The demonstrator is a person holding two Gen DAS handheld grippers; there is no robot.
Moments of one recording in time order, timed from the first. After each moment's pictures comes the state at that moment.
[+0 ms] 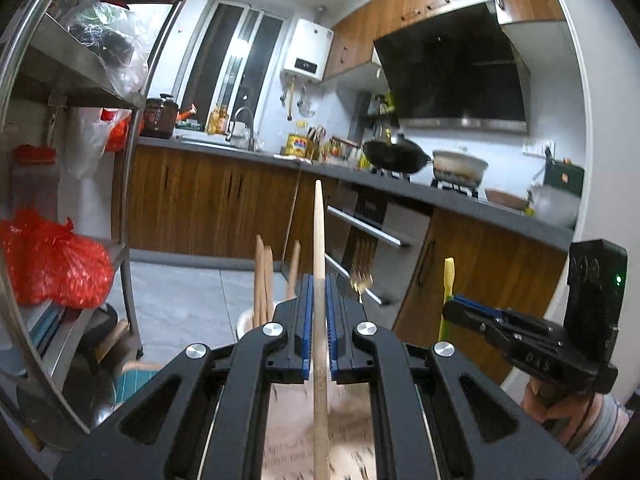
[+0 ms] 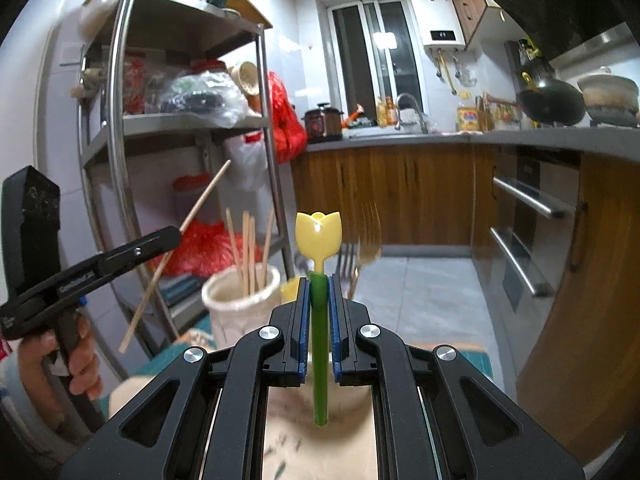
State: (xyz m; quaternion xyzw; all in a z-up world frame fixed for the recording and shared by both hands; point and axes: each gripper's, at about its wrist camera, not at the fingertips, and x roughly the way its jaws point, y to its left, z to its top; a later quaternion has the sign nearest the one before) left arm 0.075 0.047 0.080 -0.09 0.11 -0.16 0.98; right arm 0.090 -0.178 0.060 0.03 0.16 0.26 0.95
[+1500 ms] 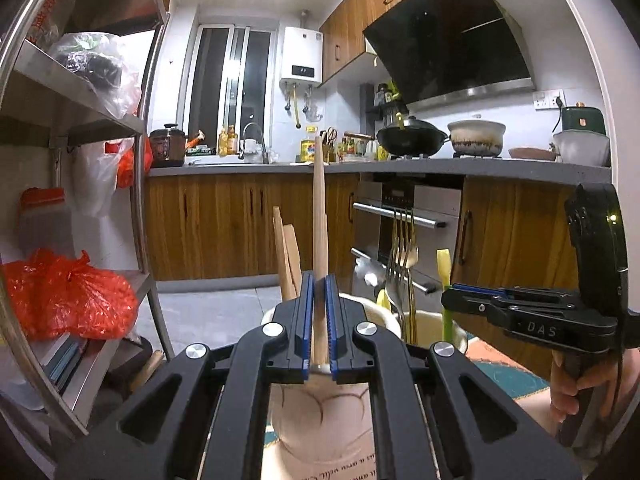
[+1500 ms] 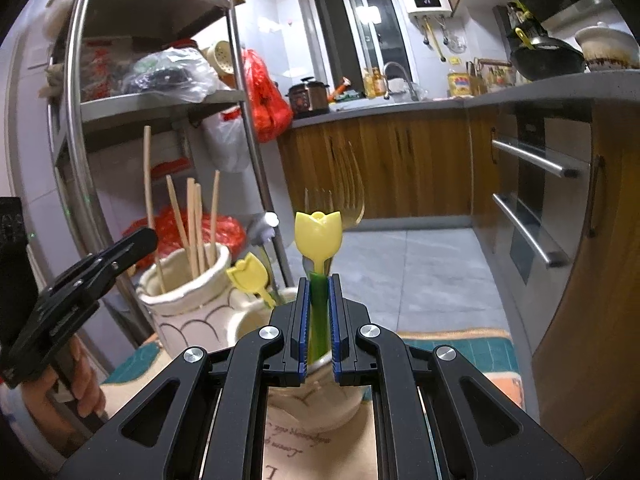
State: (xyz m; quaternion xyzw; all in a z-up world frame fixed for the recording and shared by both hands) left arm 0.100 0.025 0.033 0.00 0.09 -0.10 0.99; right arm 0.144 -0.168 0.013 0.05 0.22 0.25 0.94
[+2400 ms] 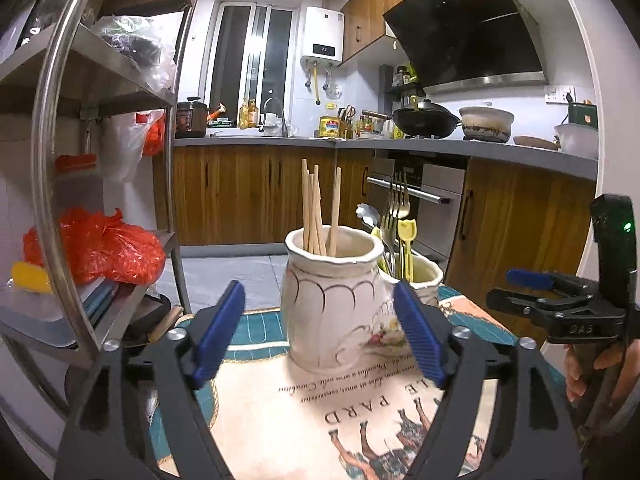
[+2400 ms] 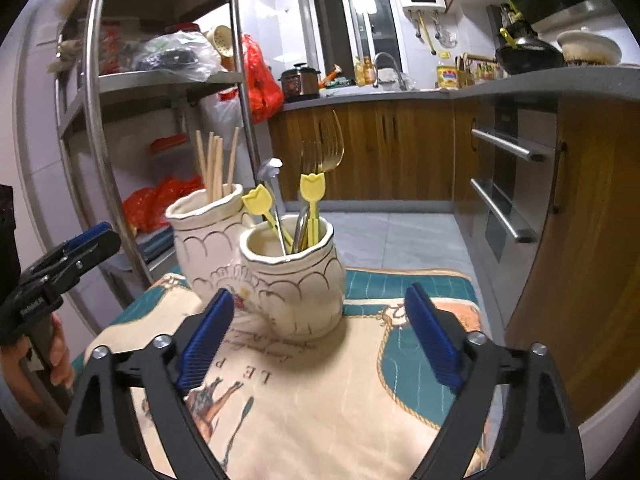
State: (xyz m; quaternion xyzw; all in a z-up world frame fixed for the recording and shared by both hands) left arm 0.022 0.036 0.022 -0.01 0.14 -0.07 0.99; right arm 0.064 -0.198 0.004 0.02 0.23 0.22 0.95
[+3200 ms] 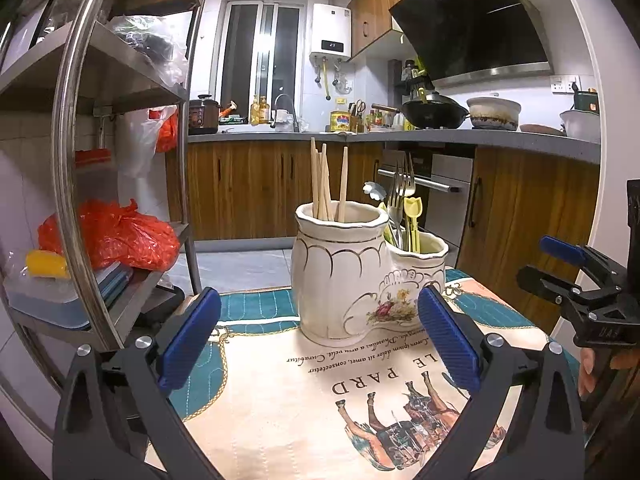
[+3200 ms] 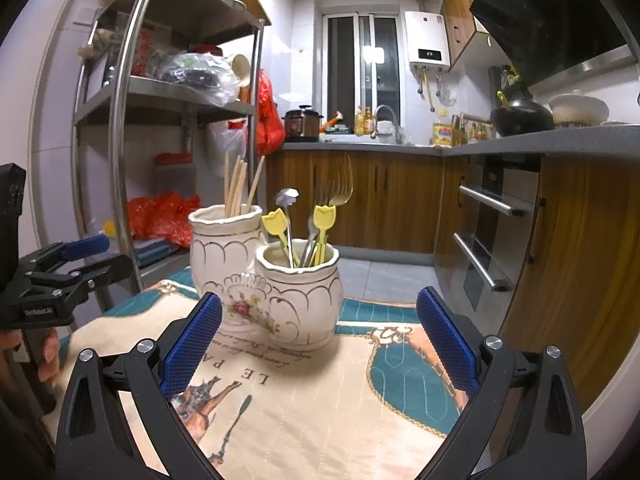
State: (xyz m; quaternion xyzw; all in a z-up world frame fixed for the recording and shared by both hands) left arm 0.008 0.036 0.005 -0.01 0.15 -0.05 0.99; right arm 0.025 -0.187 0.005 -0.03 0.14 0.20 0.97
